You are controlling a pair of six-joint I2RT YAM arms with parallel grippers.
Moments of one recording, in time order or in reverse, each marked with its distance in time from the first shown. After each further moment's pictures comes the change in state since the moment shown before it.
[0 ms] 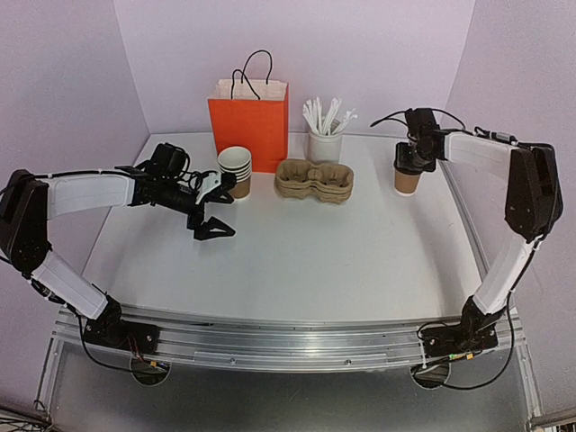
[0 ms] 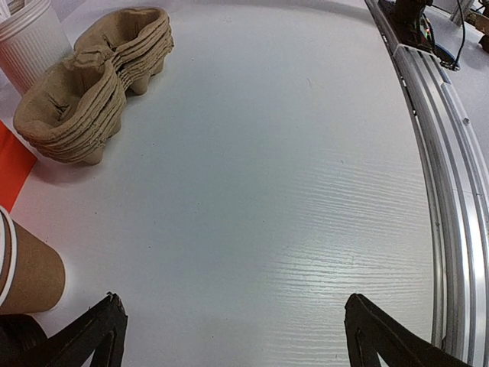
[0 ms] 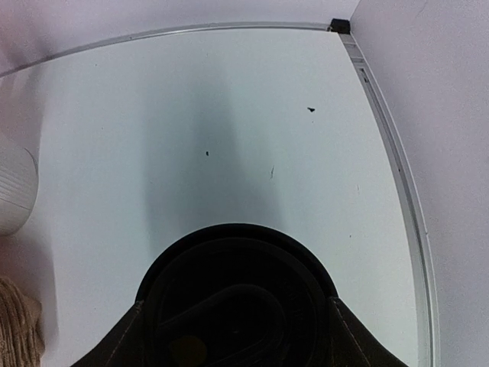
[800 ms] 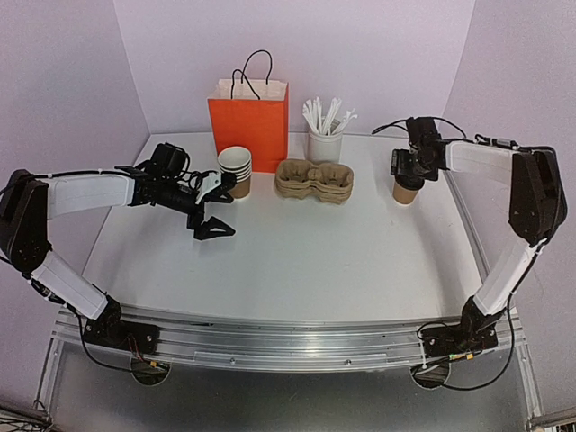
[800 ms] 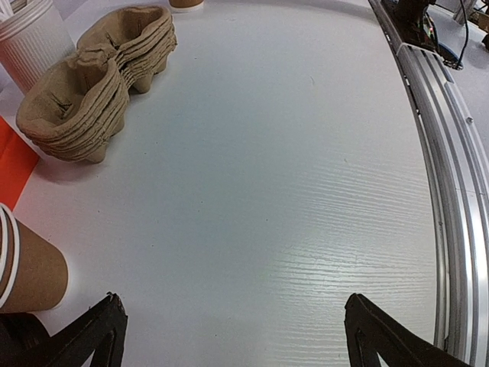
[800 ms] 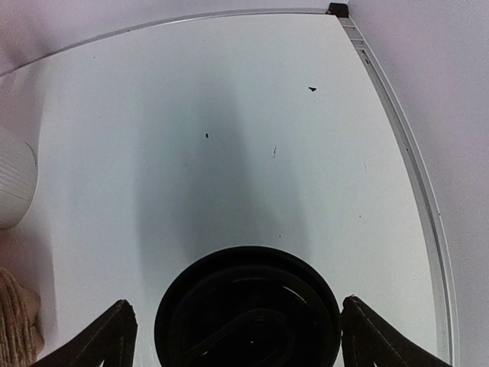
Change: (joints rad) left arm 0.000 -0.001 0.000 0.003 -0.010 0.000; right arm -0.001 -0.032 -0.119 0.078 -0.010 0.053
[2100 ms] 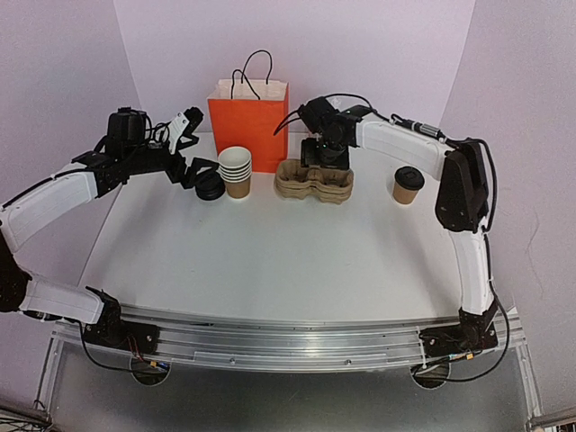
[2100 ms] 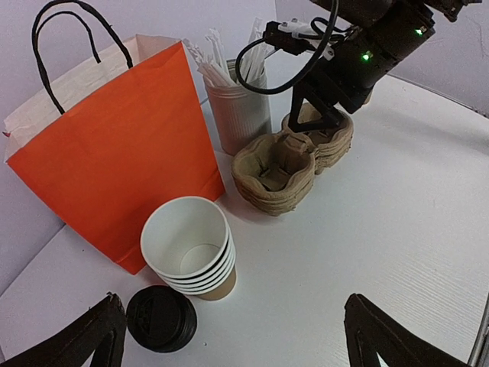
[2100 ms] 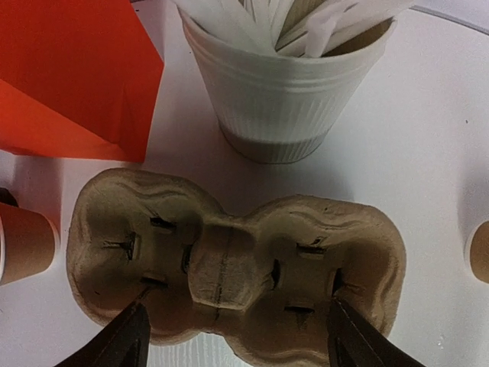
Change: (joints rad) left arm 0.085 -0.259 0.085 0.095 -0.289 -0.336; right arm 0.461 0.457 0.831 -0.523 0.015 0.329
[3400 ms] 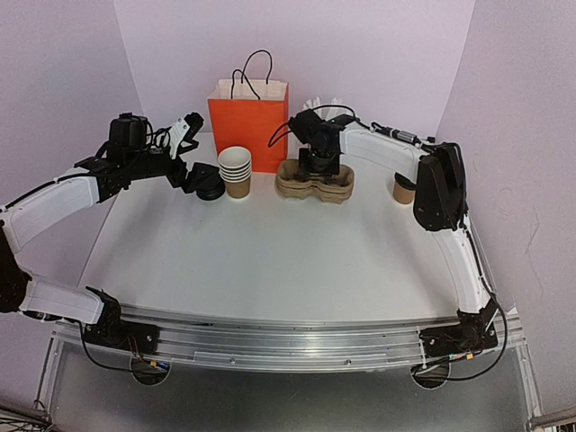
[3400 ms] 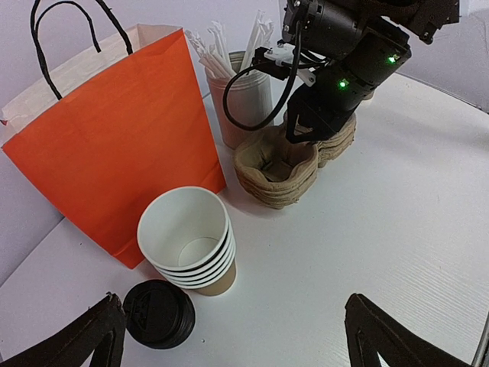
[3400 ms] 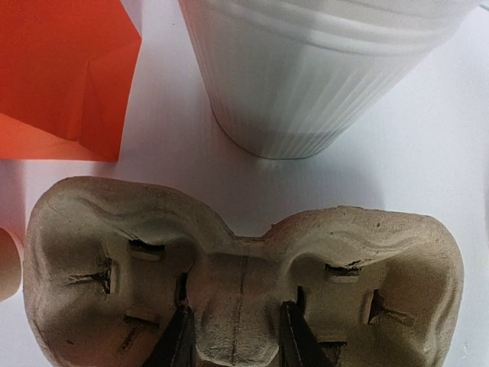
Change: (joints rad) left arm 0.002 -0.002 -0.046 0.045 -0.012 -0.004; right arm 0.002 0.173 0.141 -0.048 0.011 0.023
